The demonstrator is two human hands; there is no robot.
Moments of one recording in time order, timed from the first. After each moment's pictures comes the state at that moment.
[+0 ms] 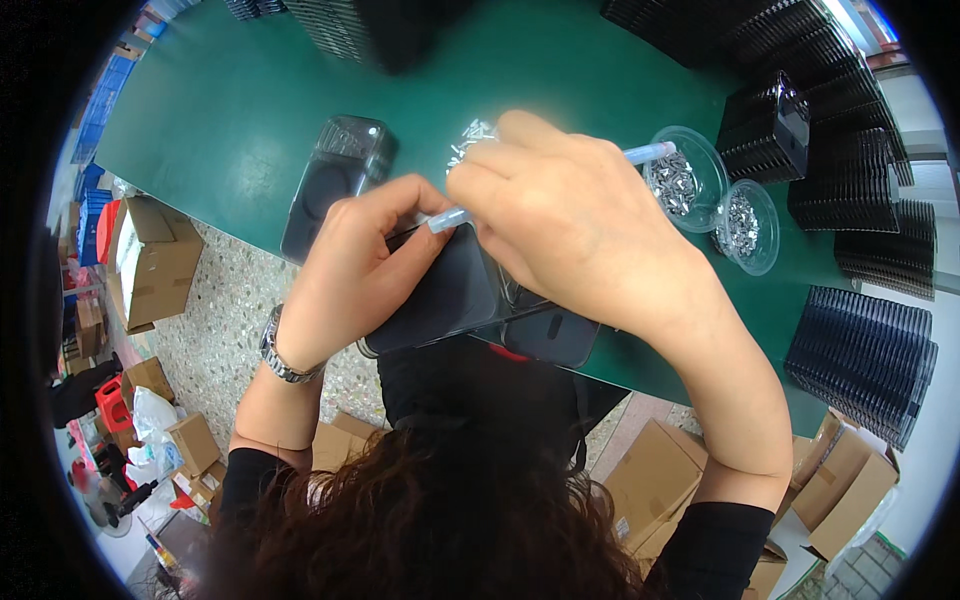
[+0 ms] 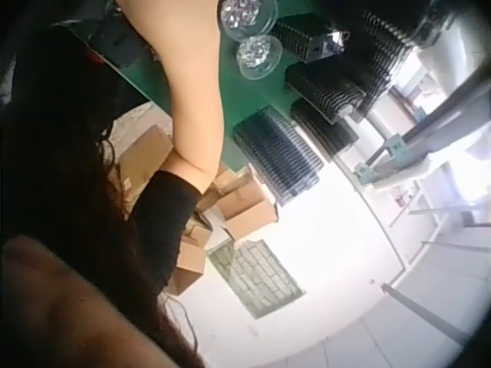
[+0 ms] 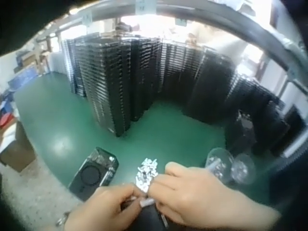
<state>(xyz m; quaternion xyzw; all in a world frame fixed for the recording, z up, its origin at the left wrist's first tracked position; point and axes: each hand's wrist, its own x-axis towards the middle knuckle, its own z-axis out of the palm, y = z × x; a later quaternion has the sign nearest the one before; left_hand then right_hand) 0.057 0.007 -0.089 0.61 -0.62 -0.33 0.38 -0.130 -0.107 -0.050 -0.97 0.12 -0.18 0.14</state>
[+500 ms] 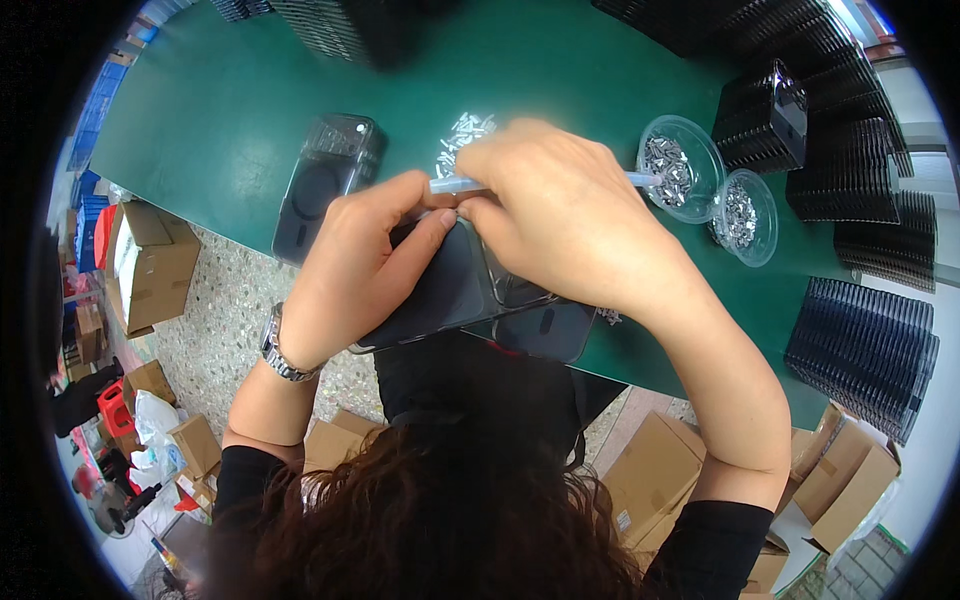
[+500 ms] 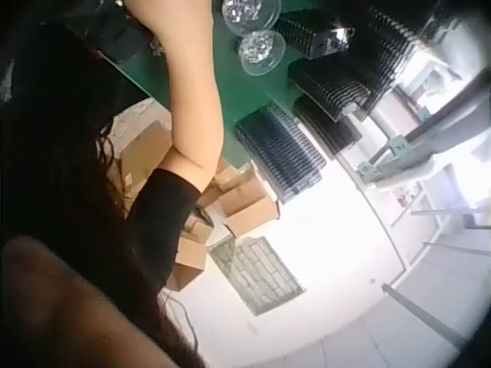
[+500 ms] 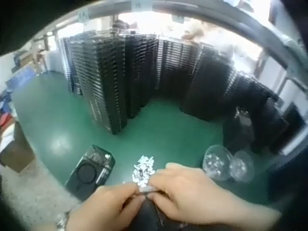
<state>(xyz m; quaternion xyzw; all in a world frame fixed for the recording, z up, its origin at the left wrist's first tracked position) 0.050 -0.001 -0.094 0.59 -0.65 -0.28 0.40 -0.129 -0.107 -0.058 -0.93 0.26 -0.11 0.24</state>
